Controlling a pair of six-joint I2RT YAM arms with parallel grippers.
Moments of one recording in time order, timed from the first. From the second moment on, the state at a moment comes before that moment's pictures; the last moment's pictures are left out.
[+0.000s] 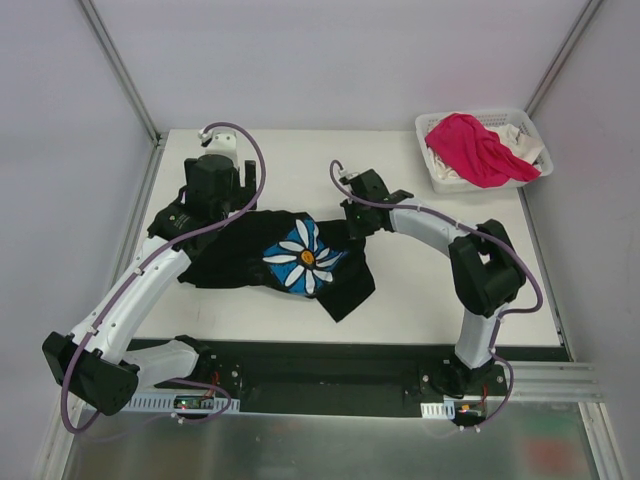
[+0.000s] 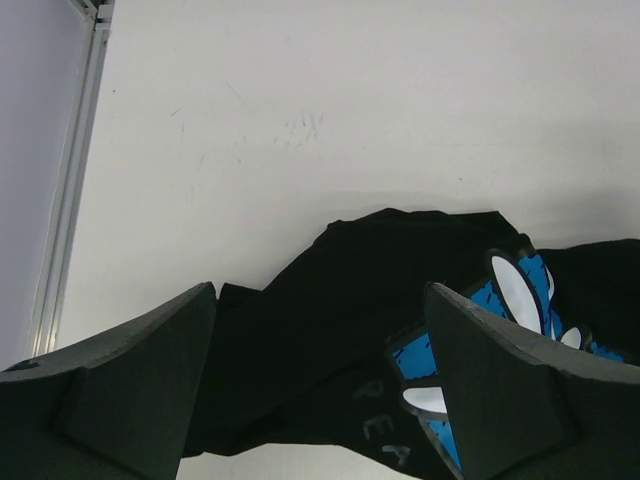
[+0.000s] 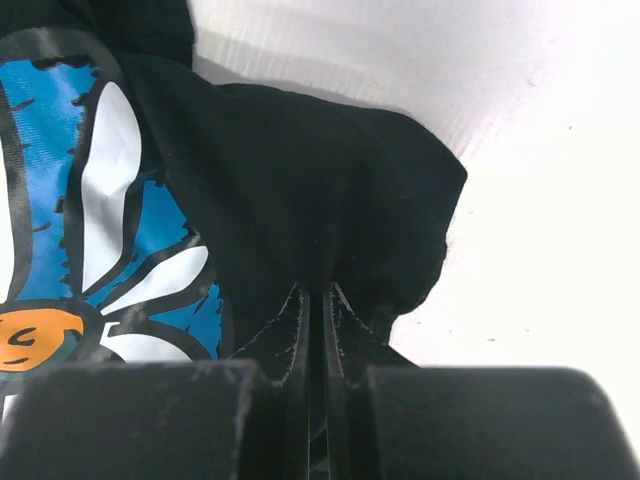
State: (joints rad) left arm -0.46 1.14 1.19 -0.55 -0.47 -0.16; right arm 0.61 1.86 1.32 -0.45 -0.04 0.24
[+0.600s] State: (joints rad) left arm -0.46 1.14 1.18 -0.55 -0.37 -0.14; right arm 0.52 1.79 1.82 -0.68 0.18 0.12
